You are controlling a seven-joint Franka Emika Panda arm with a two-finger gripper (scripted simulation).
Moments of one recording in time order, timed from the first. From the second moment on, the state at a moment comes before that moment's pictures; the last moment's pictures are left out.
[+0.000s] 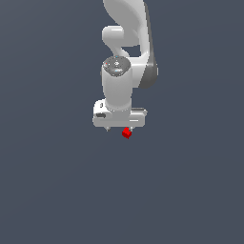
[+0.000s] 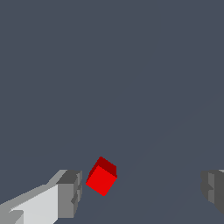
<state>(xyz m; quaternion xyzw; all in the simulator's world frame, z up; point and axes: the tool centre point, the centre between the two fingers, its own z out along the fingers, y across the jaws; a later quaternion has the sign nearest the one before) -0.008 -0.011 0.168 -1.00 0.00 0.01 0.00</state>
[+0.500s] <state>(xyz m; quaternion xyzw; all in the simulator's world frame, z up) -0.014 -0.010 0.158 -1.00 0.02 0.01 0.00</state>
